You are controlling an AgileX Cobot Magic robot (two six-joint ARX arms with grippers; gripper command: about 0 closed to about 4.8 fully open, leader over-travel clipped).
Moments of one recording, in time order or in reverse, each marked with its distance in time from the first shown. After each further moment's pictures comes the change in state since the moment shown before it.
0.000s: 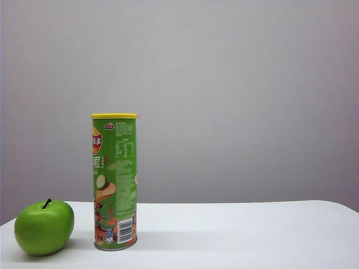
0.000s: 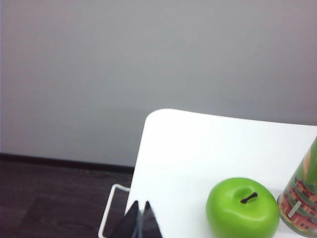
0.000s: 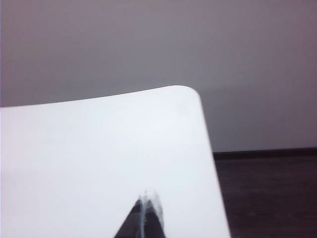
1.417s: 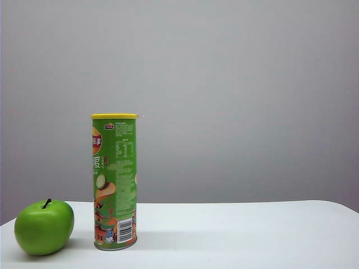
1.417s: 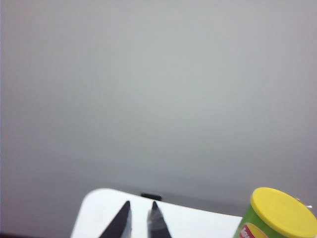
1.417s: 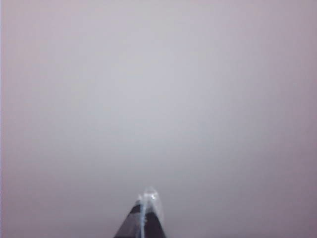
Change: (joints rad) left arm 0.000 0.194 0.064 0.409 0.126 -0.179; right arm 0.003 0.292 0.000 0.828 -0.010 -0.018
